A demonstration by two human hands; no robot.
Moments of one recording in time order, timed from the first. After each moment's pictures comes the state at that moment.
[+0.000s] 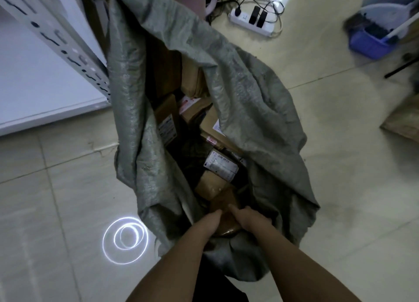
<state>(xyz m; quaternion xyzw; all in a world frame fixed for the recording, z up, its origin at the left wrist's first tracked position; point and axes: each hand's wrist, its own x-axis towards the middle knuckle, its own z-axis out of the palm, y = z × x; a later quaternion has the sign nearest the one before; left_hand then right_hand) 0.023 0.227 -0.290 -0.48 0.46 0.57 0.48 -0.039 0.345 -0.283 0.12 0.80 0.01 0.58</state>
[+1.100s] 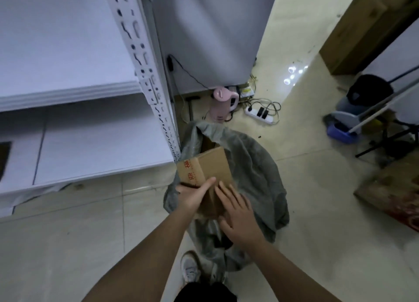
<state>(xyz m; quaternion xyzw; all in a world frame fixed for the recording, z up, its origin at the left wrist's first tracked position) -0.006 0.090 0.102 -0.55 0.54 0.64 0.03 -0.025 0.257 0.119 -0.38 0.88 -0.21 0.21</state>
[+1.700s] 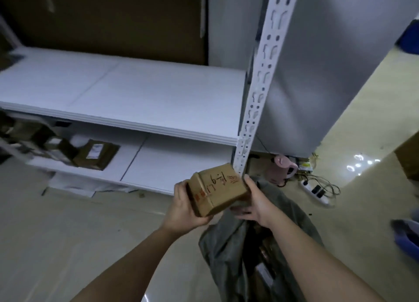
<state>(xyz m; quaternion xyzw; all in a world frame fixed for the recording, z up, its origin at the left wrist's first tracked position) 0.146 -0.025 0.261 -0.32 0.83 0.41 -0.18 -0.052 0.084 0.270 -0.01 0.66 -0.50 0.57</state>
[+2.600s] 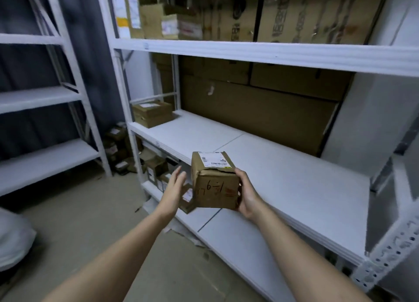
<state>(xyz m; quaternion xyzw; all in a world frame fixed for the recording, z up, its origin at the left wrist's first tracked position) 0.364 -0.213 0.433 -0.50 0.52 0.51 -0.47 0.164 -0.201 0.437 -0.31 0.54 -0.49 0.61</state>
